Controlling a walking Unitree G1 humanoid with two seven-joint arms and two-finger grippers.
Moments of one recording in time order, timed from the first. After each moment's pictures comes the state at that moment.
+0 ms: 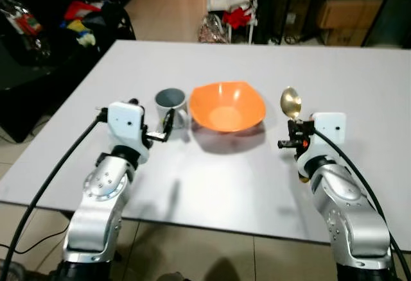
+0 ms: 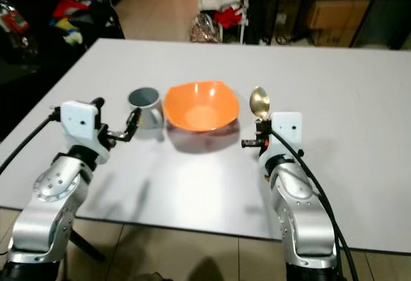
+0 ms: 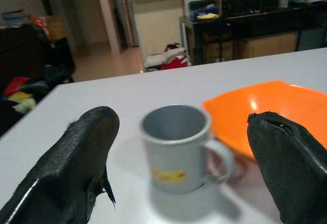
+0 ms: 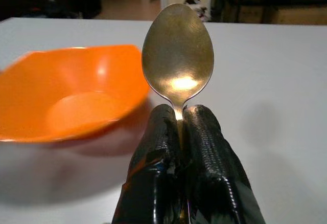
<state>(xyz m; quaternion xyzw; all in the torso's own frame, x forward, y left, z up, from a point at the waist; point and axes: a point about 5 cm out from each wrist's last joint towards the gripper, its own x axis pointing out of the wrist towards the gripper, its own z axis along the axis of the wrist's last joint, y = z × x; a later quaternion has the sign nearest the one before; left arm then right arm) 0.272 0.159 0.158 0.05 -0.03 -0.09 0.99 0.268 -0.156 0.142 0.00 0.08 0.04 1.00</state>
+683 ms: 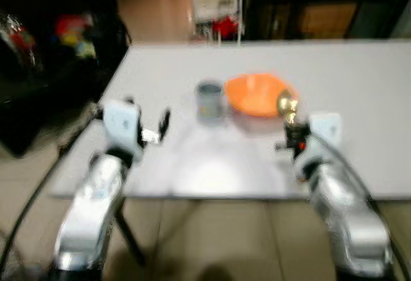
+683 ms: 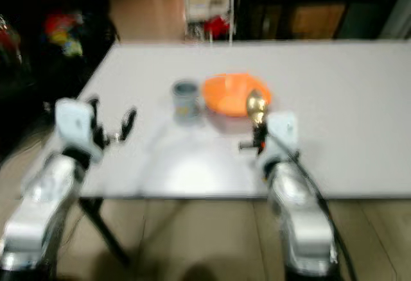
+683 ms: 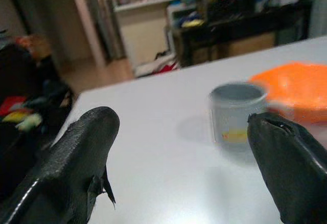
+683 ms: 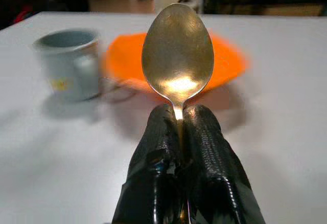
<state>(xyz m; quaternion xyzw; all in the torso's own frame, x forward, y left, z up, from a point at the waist) 0.267 0.166 0.157 0.08 -0.02 -0.10 0.99 0.264 -0.152 0.136 -0.01 0.10 0.05 0.99</state>
